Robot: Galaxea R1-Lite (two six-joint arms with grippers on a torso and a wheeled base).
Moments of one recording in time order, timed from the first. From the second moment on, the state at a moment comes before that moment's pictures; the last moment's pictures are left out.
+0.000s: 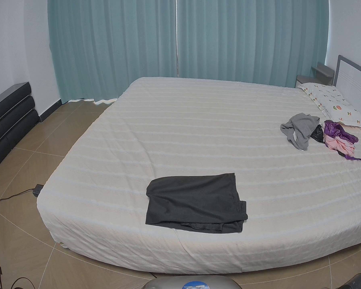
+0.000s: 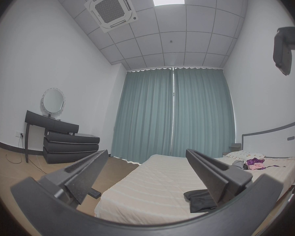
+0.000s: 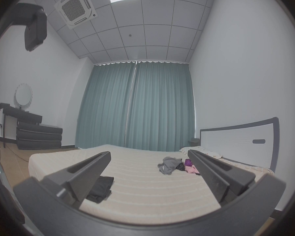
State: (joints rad) left arm 0.00 0.01 -0.09 -0.26 0.19 -0.07; right arm 0.00 0.01 -0.10 -0.21 -0.06 -0.11
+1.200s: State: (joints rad) left arm 0.00 0.01 -0.02 -0.04 0.11 -0.07; right arm 0.00 0.01 -0.02 0.01 -0.01 -0.02
